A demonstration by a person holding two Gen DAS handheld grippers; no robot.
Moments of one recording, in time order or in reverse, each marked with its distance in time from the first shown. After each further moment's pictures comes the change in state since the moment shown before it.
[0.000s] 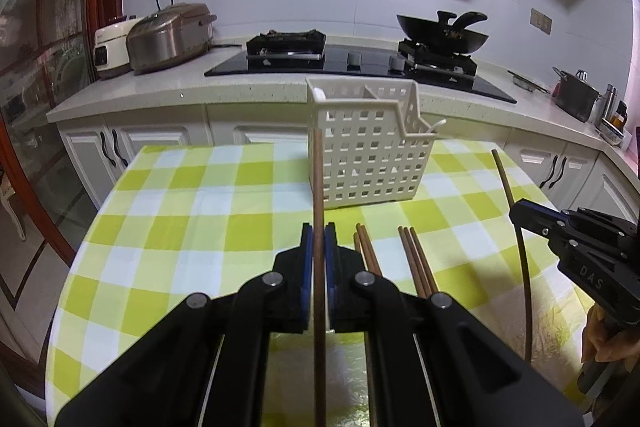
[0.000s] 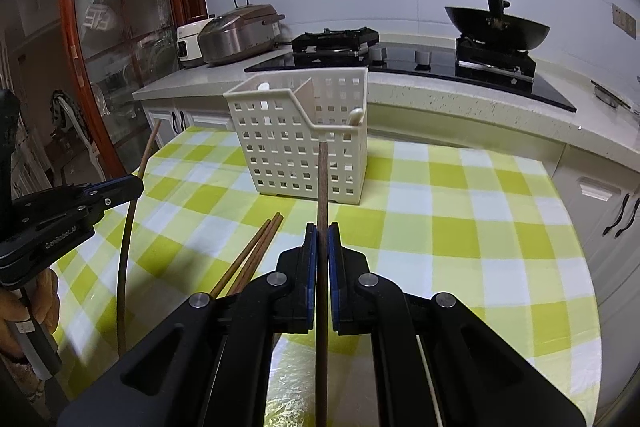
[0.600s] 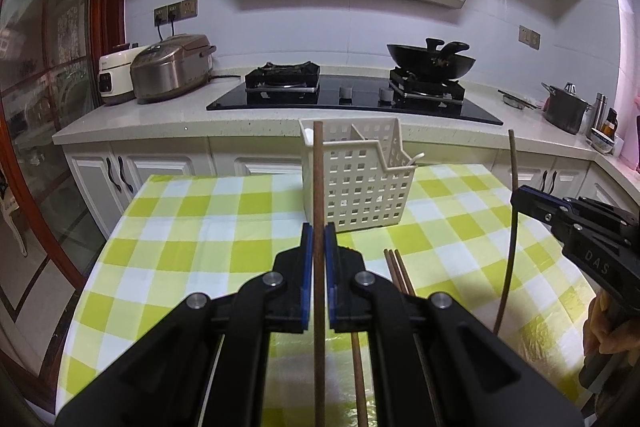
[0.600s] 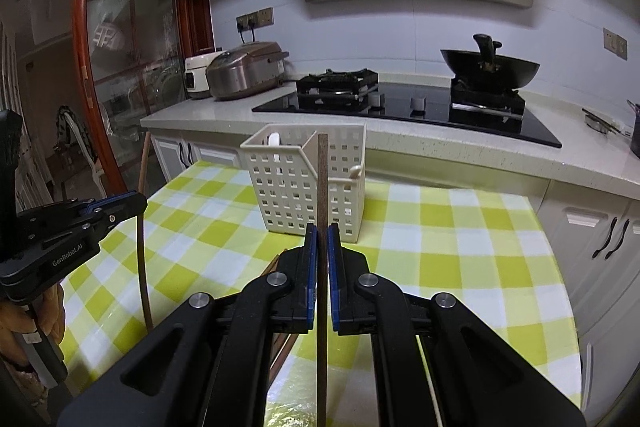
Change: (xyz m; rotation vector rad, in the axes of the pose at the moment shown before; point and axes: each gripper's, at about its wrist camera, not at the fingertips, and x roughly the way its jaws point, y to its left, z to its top) left arm -0.040 -0.010 0.010 0.019 -0.092 -0.005; right arm -0.044 0.003 0.018 -0.010 -0.122 0.001
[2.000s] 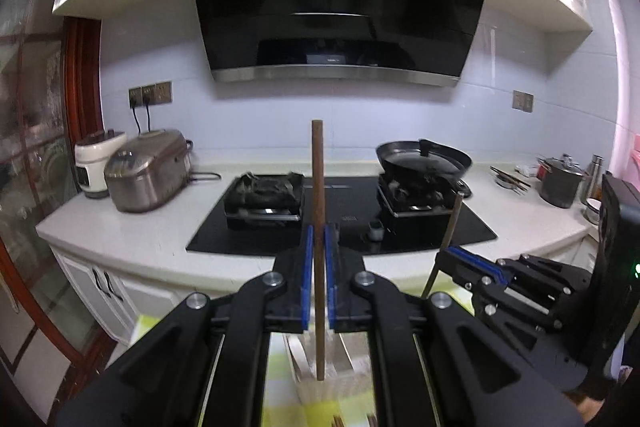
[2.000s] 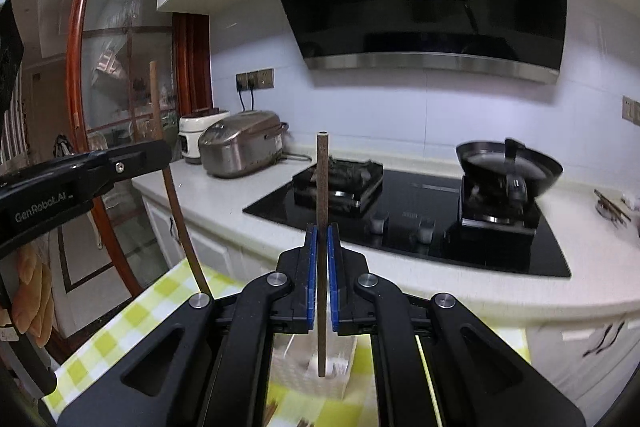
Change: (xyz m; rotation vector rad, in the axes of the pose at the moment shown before) left arm 0.026 -0.016 0.239 0.038 -0.190 -0.038; right arm 0.064 -0.009 0.199 -0.052 -0.159 -0.007
